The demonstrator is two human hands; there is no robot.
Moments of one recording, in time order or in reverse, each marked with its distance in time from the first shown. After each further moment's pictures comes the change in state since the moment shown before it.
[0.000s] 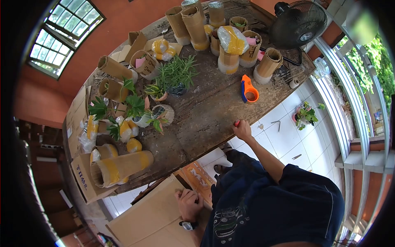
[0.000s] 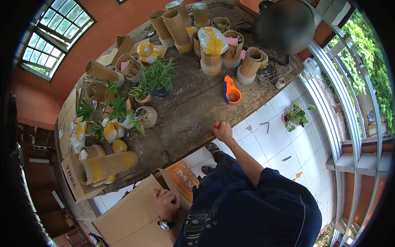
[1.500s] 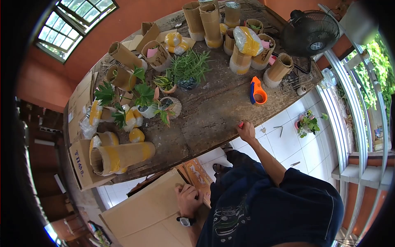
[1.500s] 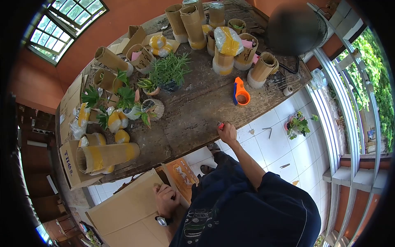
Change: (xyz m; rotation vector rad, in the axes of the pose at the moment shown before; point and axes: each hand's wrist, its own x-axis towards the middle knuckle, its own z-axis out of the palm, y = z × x) left_hand -0.004 -0.007 0.003 -0.015 0.043 -0.004; right_hand -0.003 -0.001 0.006 -0.030 -0.047 -0.140
